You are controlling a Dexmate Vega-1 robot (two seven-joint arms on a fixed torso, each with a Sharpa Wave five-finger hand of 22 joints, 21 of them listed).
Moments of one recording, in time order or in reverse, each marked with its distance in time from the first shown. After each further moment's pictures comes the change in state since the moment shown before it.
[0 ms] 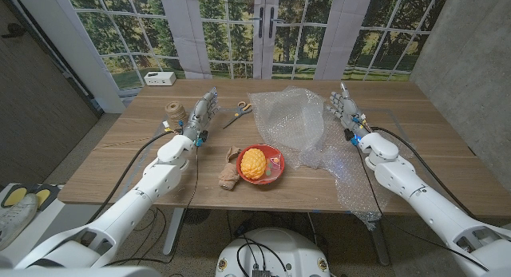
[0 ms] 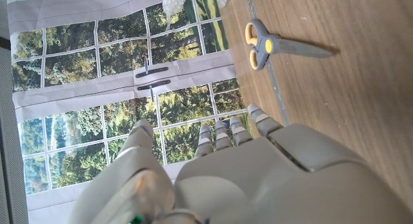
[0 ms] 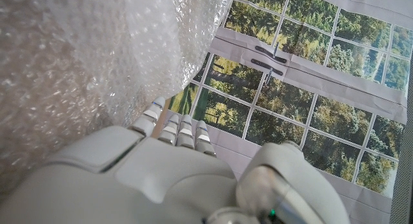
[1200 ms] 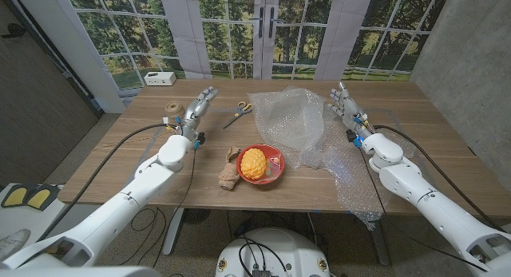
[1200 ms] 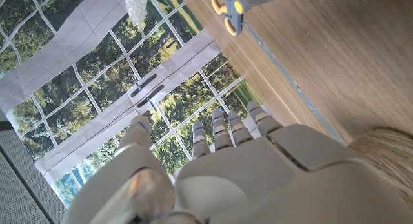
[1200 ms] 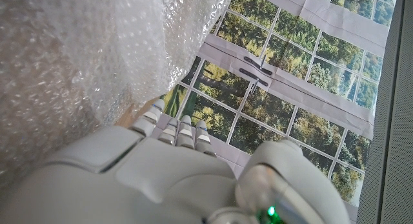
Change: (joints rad) left arm 0.067 0.106 0.035 -0.206 0.357 0.128 0.322; left_hand 0.045 -0.009 0.016 -0.031 0.000 0.105 -0.100 0.016 0.000 0.133 -0.009 0.033 0.003 0.042 -0.009 0.011 0.000 0.025 -0.004 0.007 0.000; right arm -0.053 -0.059 0.003 -0.090 -0.054 0.032 -0.012; right_hand 0.031 0.008 0.005 -0.014 -0.005 -0.016 -0.035 0.000 0.000 -0.023 -0.031 0.000 0.000 -0.048 -0.037 -0.009 0.000 -0.038 -0.034 -0.005 0.000
